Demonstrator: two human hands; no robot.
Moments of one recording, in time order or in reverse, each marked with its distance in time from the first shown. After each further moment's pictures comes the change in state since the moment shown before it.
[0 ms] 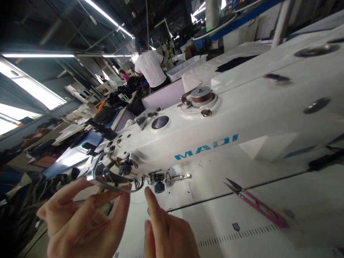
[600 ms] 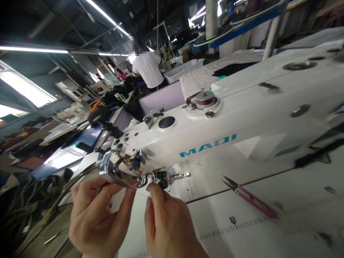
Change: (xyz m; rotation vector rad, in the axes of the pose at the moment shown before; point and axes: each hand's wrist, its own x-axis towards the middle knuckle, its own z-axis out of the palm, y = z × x) left_hand 0.004 -0.007 0.000 -0.181 -0.156 0.044; right_hand 0.035 -0.006 -0.006 -0.008 -0.041 0.074
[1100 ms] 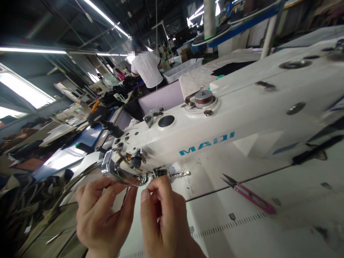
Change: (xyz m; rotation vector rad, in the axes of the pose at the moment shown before) left_hand -0.003 0.000 0.001 0.035 -0.012 0.024; right_hand 0.007 -0.020 -0.008 0.519 0.163 0.172
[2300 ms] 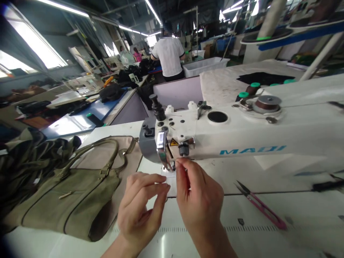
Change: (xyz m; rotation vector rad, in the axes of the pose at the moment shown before) left_hand -0.030 0.019 0.001 -0.460 0.050 -0.214; right_hand 0.027 0.003 -0.007 -0.884 0.208 -0.575
